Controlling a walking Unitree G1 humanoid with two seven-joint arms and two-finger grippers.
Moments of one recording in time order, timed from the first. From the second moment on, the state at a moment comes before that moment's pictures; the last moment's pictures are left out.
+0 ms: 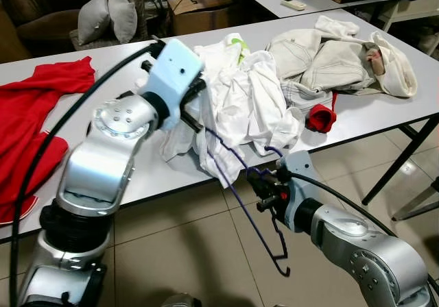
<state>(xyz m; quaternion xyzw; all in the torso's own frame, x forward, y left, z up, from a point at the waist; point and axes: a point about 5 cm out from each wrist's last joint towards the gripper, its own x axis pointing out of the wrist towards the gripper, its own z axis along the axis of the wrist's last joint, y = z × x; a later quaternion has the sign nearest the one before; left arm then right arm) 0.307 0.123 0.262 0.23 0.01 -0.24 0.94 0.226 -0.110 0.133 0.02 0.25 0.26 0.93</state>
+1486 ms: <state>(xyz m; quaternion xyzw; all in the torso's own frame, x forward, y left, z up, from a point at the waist) 0.299 0.173 0.278 0.25 -0.08 -0.14 0.95 0.256 -0.137 0.171 0.26 0.13 0.18 0.94</state>
